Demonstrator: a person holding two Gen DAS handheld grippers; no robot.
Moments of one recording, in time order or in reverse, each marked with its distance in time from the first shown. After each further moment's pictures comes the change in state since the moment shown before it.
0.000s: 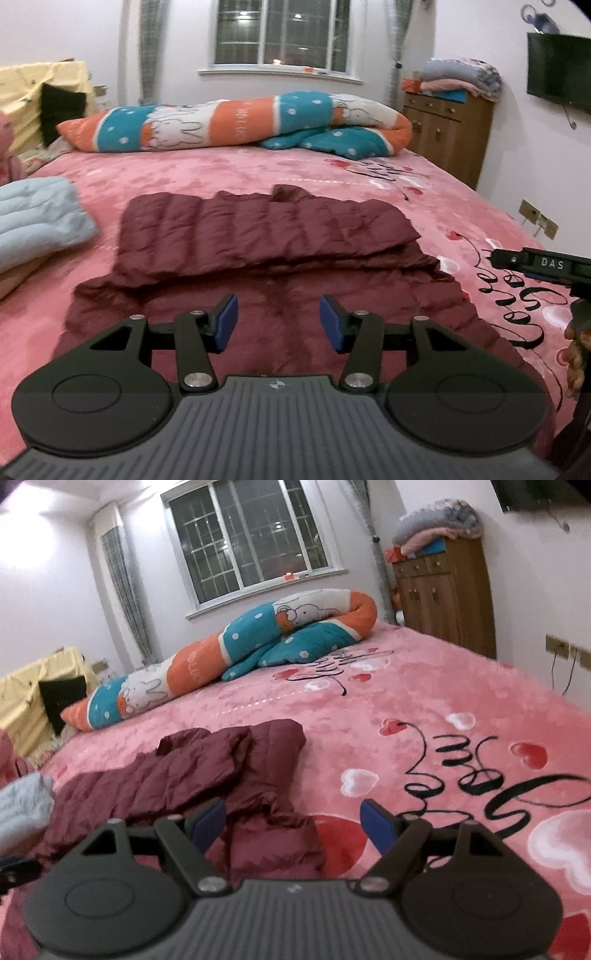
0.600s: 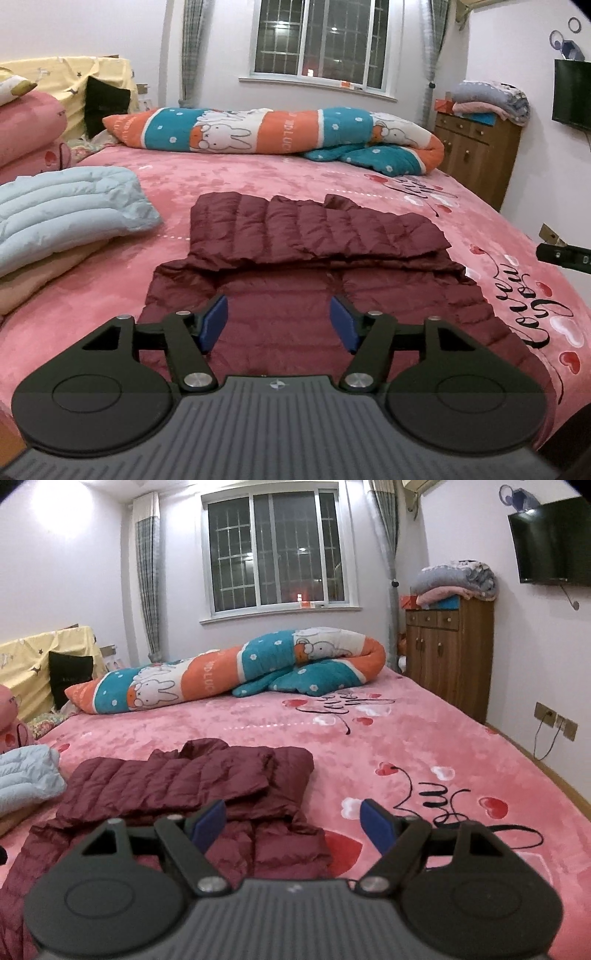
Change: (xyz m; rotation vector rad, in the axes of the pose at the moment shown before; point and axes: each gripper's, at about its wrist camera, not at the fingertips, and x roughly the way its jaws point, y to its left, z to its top) left arm -0.052 0.046 -0.015 -0.071 -0.033 0.077; right arm -0.065 0.046 0.004 -0.149 -0.077 -0.052
